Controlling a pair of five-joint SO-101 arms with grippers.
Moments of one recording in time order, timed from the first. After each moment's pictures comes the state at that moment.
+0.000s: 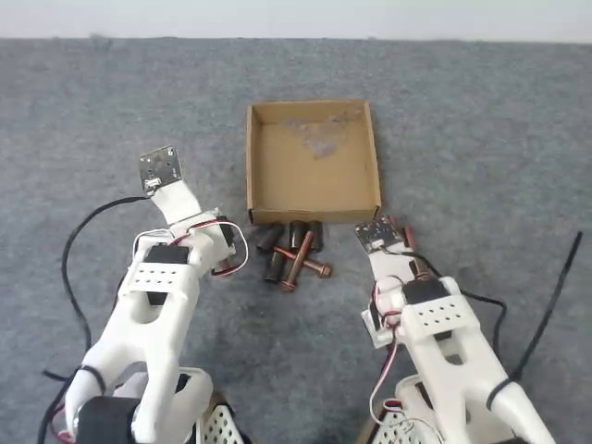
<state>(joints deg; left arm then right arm) -3.3 -25.5 64.5 31.8 28.2 -19.3 -38.7 69.9 61.3 7.5</state>
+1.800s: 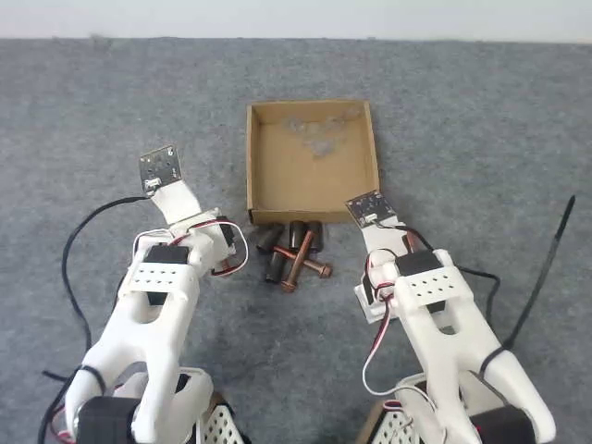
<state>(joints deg) -3.3 -25.5 64.5 31.8 28.2 -19.5 -28.7 60.7 59.2 8.1</state>
